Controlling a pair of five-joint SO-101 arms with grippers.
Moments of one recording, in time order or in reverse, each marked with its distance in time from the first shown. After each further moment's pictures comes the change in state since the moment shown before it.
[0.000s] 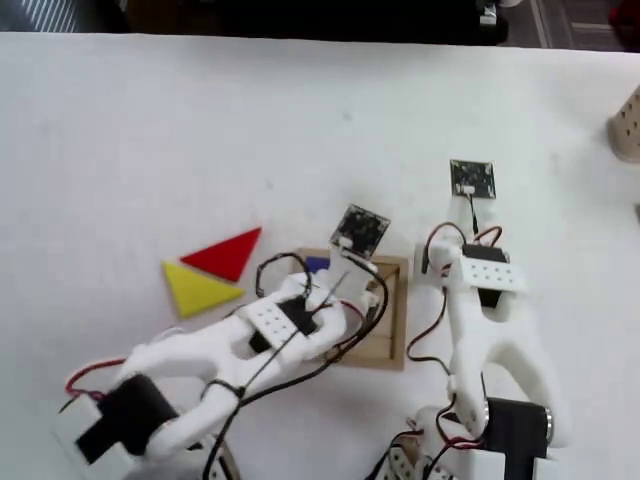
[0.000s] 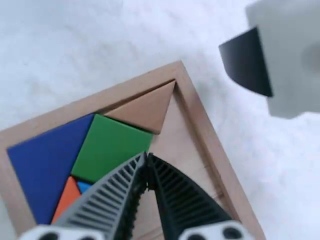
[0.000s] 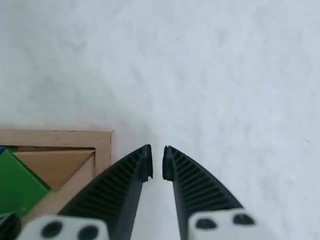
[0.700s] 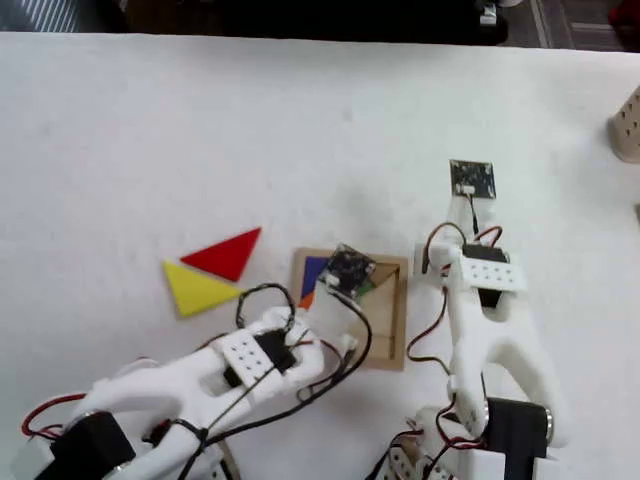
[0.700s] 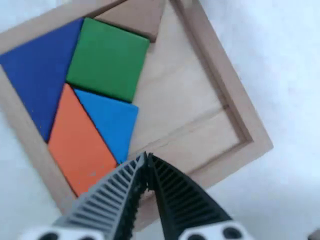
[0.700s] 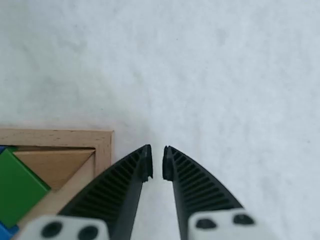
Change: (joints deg) left arm 3.1 -13.1 12.4 10.5 0.0; right arm 0.0 0.0 0.0 0.0 0.2
